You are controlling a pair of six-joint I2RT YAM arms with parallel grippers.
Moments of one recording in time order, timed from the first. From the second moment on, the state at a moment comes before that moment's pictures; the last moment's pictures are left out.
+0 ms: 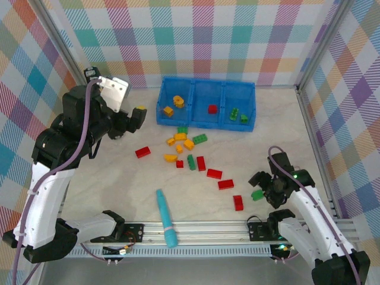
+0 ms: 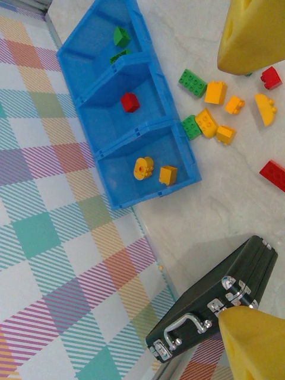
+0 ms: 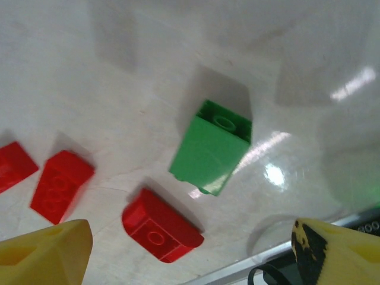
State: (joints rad) left arm -0.50 1.15 1.82 -1.07 -0.22 0.16; right arm 0.22 0.78 0.60 -1.17 -0.14 1.02
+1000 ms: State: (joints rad) left arm -0.55 1.09 1.76 -1.03 -0.29 0.21; right arm 0.19 0.96 0.47 -0.97 -0.16 1.34
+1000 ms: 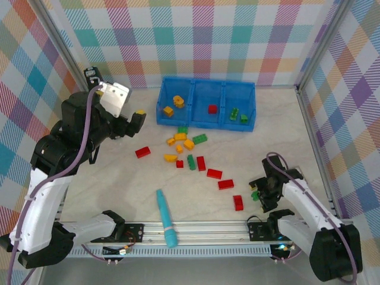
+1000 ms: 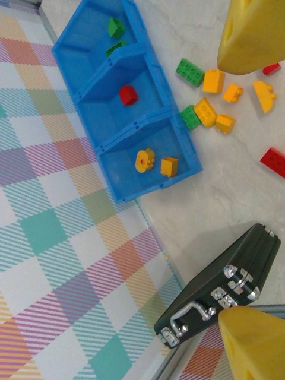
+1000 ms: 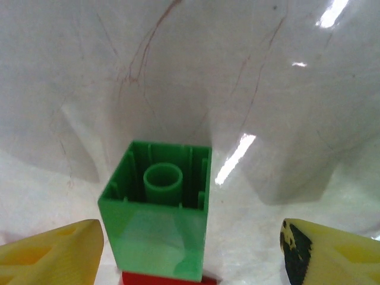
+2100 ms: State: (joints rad) left arm -0.59 1.08 1.71 -1.01 -0.39 0.26; right arm 0.05 1.28 0.93 -0.99 -0.03 0.86
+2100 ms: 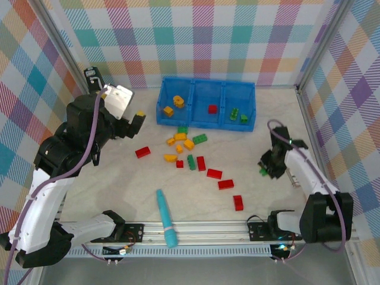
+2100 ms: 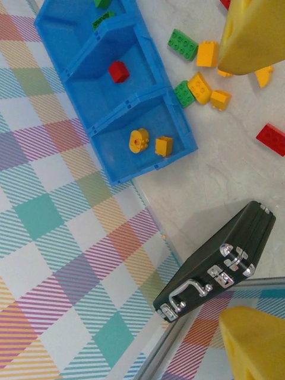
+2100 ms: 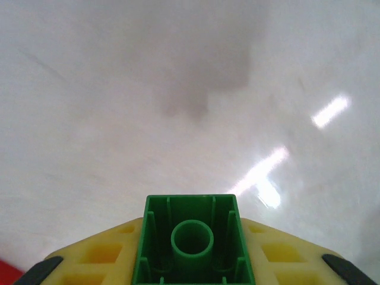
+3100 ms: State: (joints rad) left arm -0.59 1.16 1.72 -0.97 -0.40 0.29; right arm 0.10 2.10 1.73 -0.19 -0.17 0.05
